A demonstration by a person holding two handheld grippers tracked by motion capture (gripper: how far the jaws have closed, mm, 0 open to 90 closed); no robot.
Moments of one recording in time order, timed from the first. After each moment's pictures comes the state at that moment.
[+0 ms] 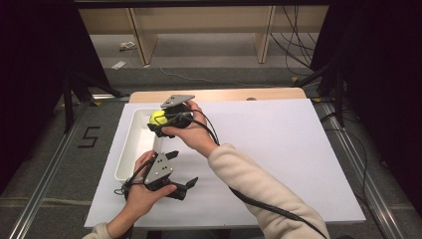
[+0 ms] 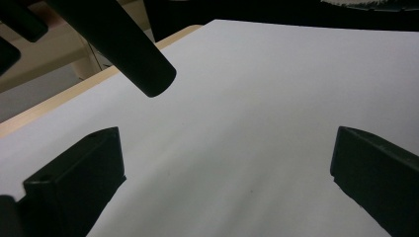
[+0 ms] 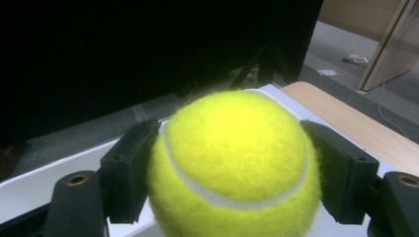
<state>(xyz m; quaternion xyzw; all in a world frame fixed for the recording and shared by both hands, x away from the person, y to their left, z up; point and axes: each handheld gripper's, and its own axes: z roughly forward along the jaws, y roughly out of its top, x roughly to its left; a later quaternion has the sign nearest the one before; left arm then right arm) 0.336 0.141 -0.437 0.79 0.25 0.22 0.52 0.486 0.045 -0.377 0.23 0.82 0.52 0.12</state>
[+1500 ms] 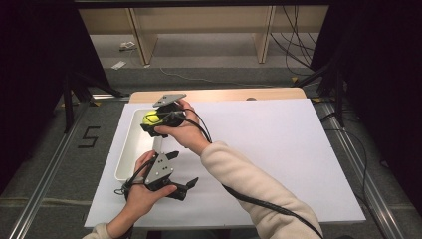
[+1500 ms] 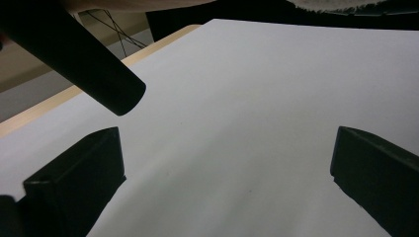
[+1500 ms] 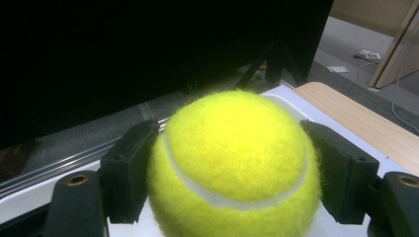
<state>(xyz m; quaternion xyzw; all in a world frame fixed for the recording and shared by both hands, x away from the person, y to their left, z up) 0.335 0.141 -0.437 0.79 0.24 0.22 0.52 0.490 0.065 -0.379 0.22 0.82 0.52 0.10</state>
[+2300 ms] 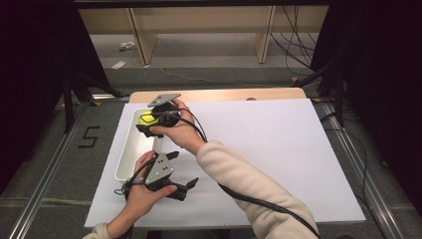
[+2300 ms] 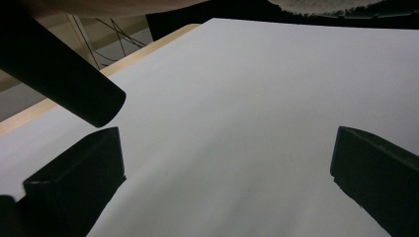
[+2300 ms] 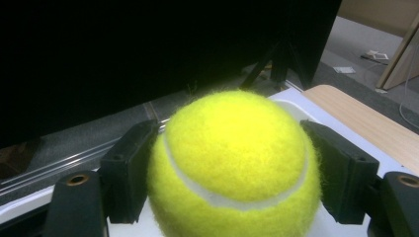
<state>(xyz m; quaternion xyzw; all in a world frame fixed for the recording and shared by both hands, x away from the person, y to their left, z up) 0.335 0.140 -0.438 0.79 0.24 0.22 0.52 0.491 0.078 -0.379 0.21 0.82 0.51 0.10</state>
